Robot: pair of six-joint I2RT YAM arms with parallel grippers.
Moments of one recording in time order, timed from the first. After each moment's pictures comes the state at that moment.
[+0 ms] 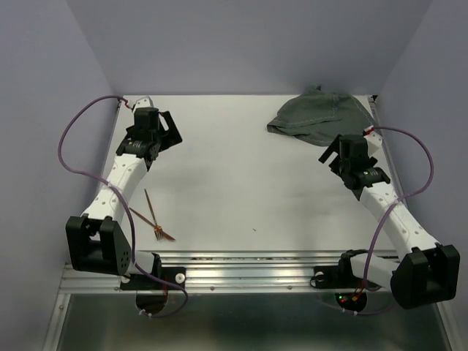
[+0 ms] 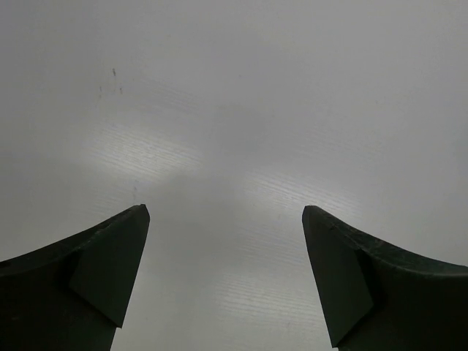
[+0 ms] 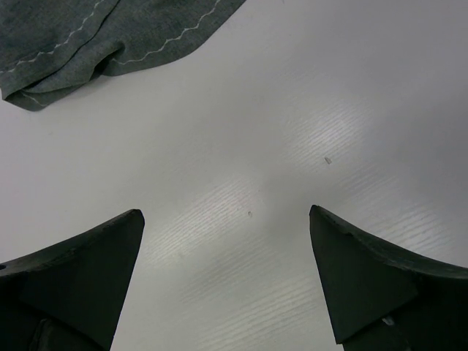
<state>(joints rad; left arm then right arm) -0.14 1.37 1.16 -0.44 -0.20 -0.44 0.17 1.12 0.87 -0.43 0.43 0.68</state>
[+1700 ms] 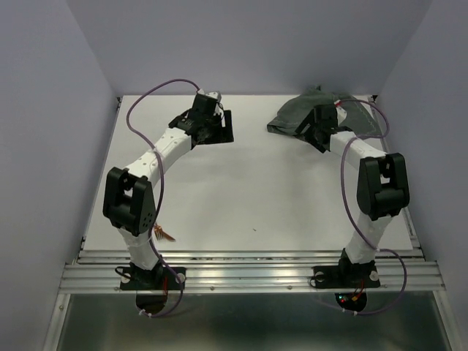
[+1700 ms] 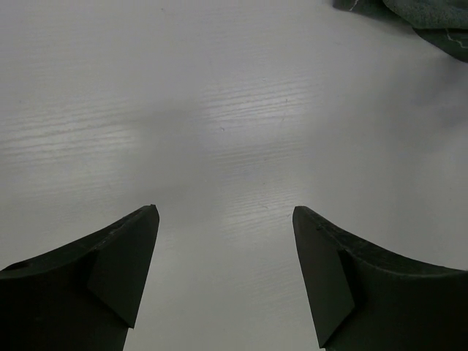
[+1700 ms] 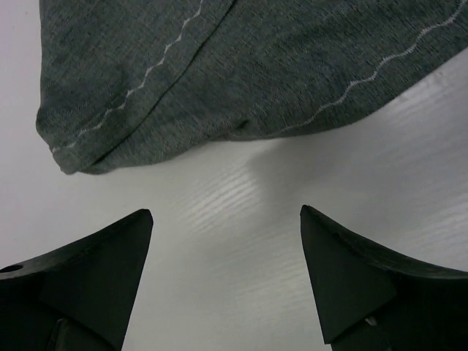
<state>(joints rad) -0.46 1.78 1.53 -0.53 0.01 -0.42 0.16 1.84 1.32 -0.23 0.23 0.76</state>
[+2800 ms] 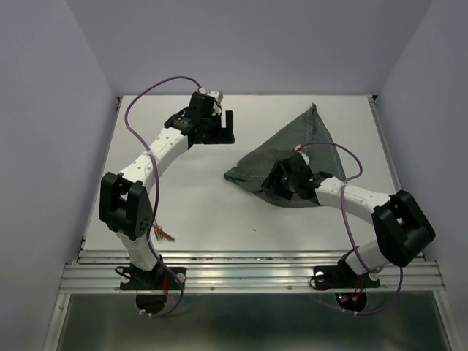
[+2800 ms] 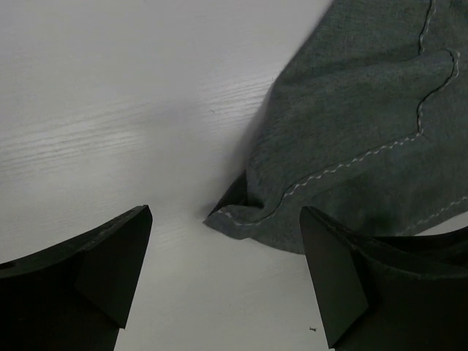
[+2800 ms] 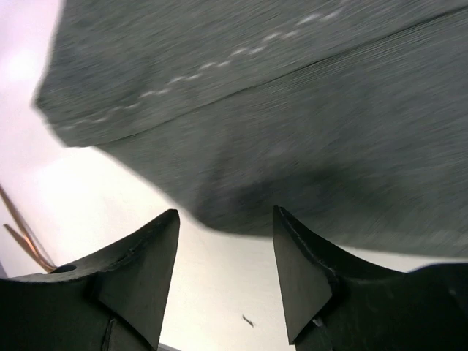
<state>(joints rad) -0.46 1.72 1.54 -0.59 0.06 -0.35 0.58 1.48 0.83 -0.16 0.11 0.98</state>
